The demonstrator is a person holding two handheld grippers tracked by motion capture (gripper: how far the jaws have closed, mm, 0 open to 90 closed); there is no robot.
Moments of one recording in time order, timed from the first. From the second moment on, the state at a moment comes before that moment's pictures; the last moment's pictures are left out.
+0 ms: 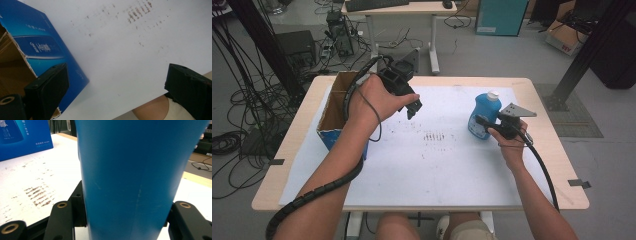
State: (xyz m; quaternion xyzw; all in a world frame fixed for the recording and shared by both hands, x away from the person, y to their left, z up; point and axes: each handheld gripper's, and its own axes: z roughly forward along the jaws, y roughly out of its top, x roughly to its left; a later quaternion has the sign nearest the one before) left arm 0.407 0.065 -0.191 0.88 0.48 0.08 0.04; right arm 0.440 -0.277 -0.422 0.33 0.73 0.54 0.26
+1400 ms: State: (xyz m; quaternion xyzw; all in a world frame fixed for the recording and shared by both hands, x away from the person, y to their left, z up) left arm 0.405 0.064 -0.187 0.88 0.47 0.08 0.03; right arm 0.440 -0.277 -0.421 0.33 0.73 0.54 0.26
